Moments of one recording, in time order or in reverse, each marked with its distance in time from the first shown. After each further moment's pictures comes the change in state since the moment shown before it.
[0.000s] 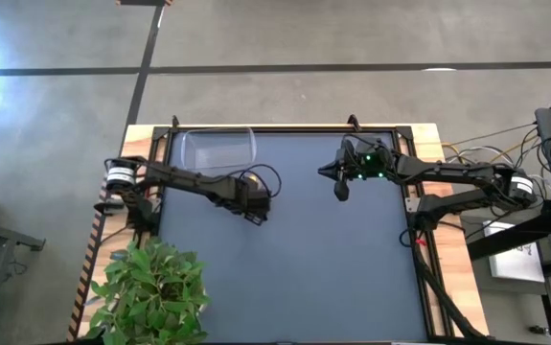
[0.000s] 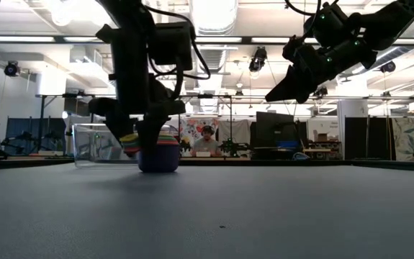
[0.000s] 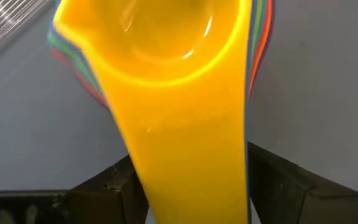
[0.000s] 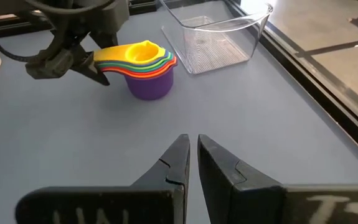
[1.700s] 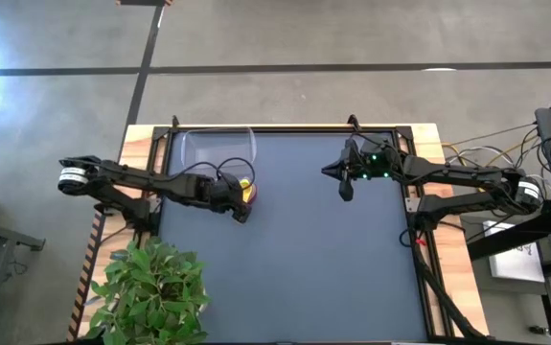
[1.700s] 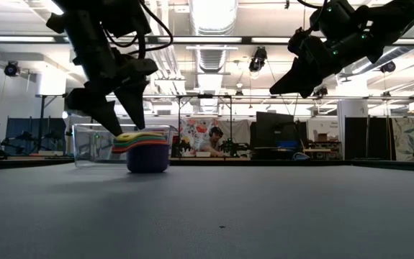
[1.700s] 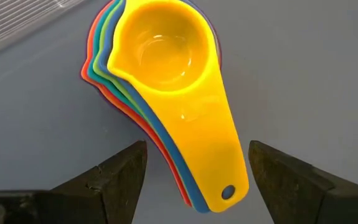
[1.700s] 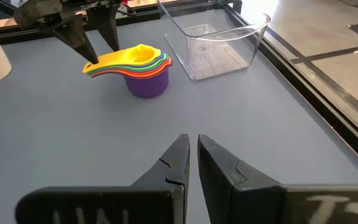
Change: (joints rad) left arm -0.016 -0.396 -0.313 0.256 0.032 0.003; right arm 0.000 -0.078 0.000 -0.058 -0.008 0.001
